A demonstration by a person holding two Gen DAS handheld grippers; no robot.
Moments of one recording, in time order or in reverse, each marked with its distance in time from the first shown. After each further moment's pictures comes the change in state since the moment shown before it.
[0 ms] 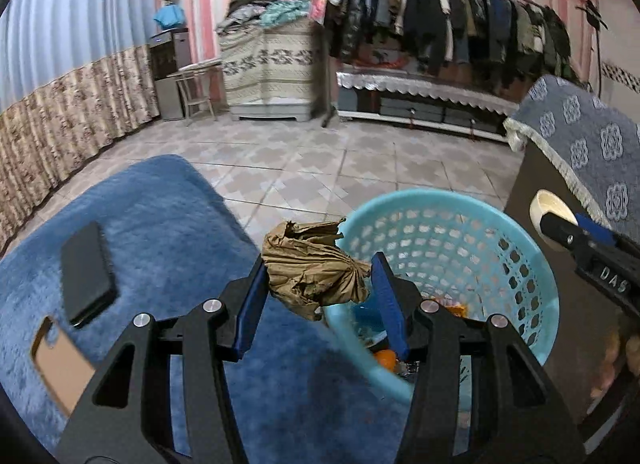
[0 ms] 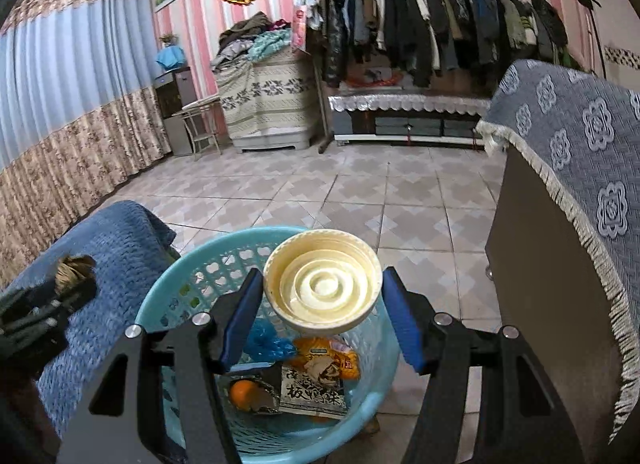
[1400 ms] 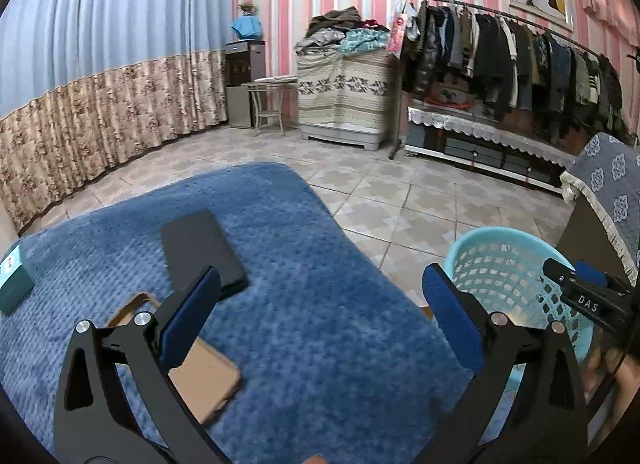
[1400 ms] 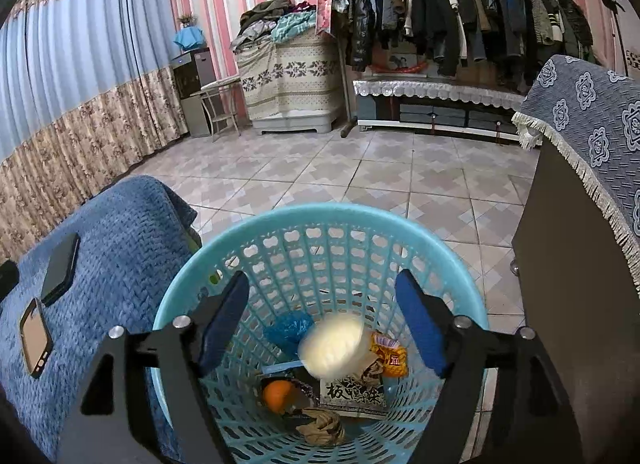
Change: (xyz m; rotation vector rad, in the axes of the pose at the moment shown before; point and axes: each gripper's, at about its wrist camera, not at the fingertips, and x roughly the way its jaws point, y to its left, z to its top) left arm -0.068 0.099 -0.011 -0.171 -0.113 0.201; right arm 0.031 0.047 -0.010 -0.050 0.052 0.055
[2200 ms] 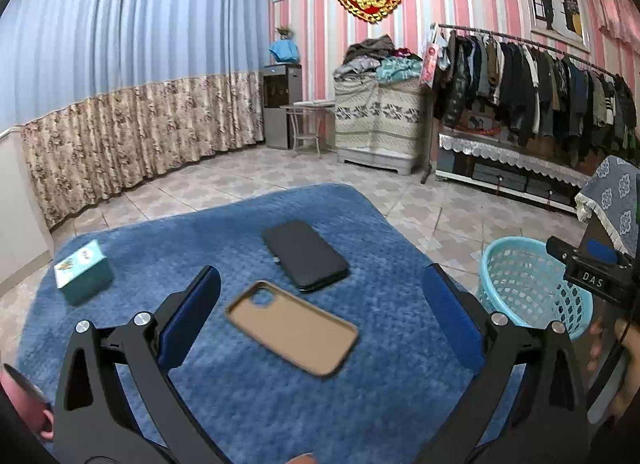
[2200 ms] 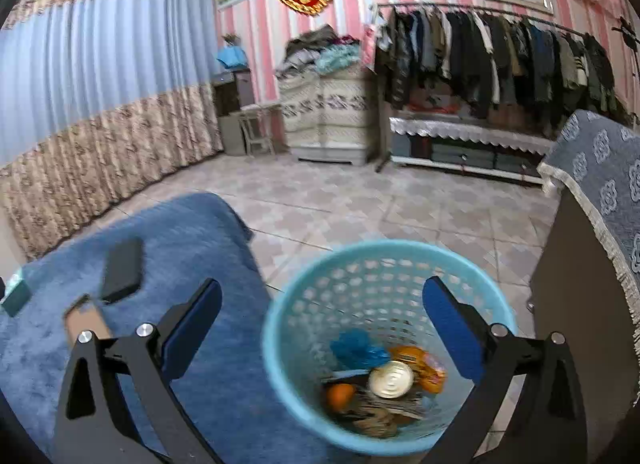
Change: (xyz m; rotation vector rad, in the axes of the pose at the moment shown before) left arm -0.109 0.092 -0.014 -0.034 -0.090 0.099; right arm -0.082 0.087 -0.002 -0.110 -0.137 0.115
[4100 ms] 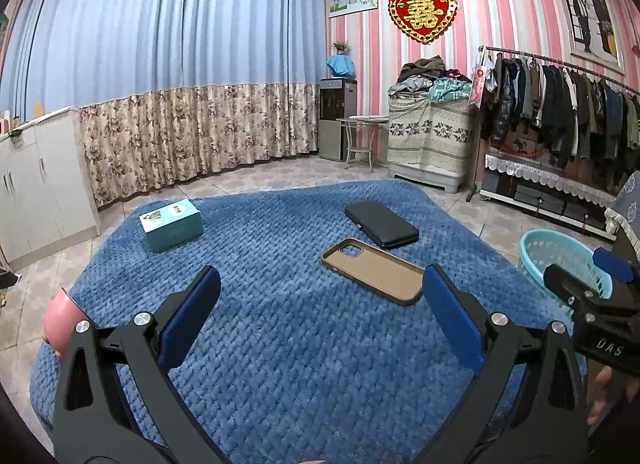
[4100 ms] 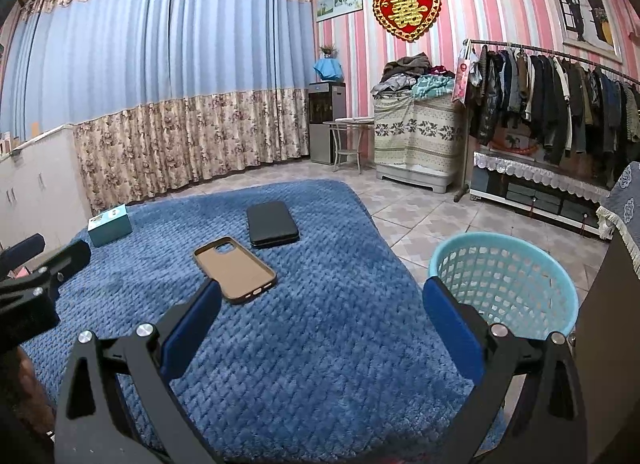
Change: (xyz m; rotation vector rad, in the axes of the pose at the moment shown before) left arm -0.086 0.063 -0.068 -0.086 -0.061 0.166; right arm -0.100 0.111 -0.068 -0.179 -0.043 0.236
